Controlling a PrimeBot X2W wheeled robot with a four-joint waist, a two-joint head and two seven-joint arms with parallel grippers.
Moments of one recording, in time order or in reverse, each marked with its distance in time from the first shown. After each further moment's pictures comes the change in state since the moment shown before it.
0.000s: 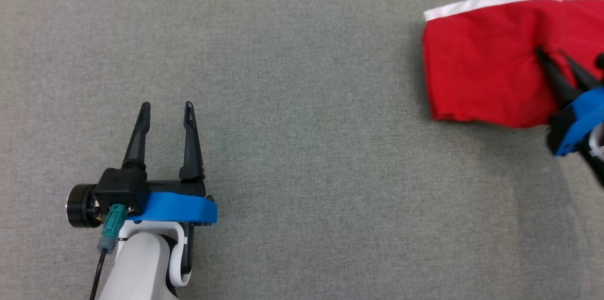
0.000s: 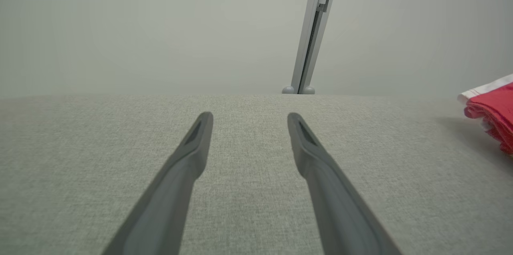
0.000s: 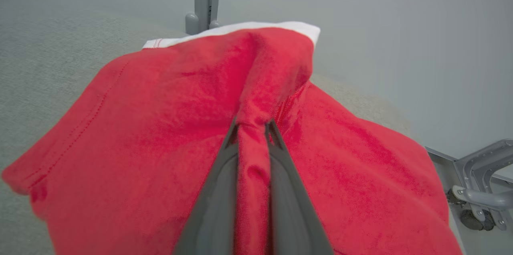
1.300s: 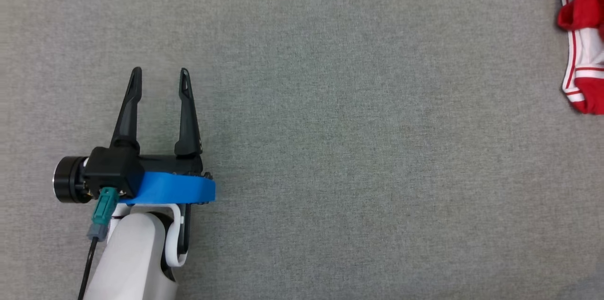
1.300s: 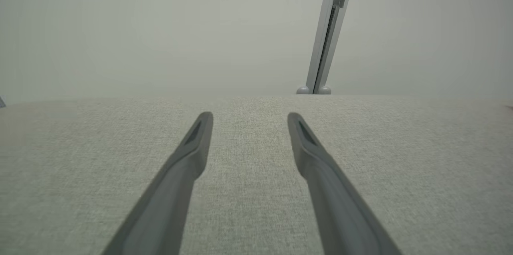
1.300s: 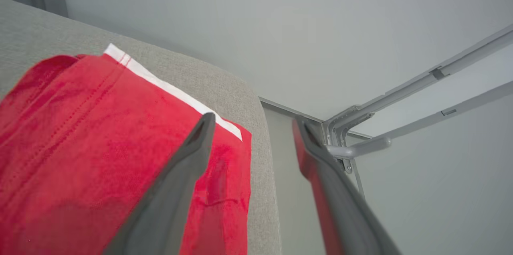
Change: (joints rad) left arm -0.062 0.029 -0.031 -0.093 0.010 0.031 0.022; right arm -0.259 -0.329 -0.027 0.285 -0.015 0.000 0.061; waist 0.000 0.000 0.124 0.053
